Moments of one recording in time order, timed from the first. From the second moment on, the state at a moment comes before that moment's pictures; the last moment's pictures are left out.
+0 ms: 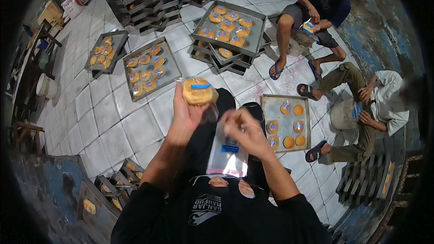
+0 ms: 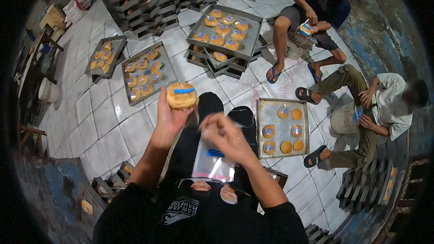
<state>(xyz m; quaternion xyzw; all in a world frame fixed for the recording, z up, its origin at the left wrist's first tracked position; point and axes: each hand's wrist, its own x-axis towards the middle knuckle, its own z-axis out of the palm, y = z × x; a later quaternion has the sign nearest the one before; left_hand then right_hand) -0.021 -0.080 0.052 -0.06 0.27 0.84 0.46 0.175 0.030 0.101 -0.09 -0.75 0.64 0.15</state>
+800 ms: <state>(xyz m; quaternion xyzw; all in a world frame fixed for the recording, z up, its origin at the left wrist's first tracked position) 0.008 -0.079 0.060 0.23 0.64 0.73 0.04 0.152 0.078 0.111 -0.30 -0.73 0.60 0.15</state>
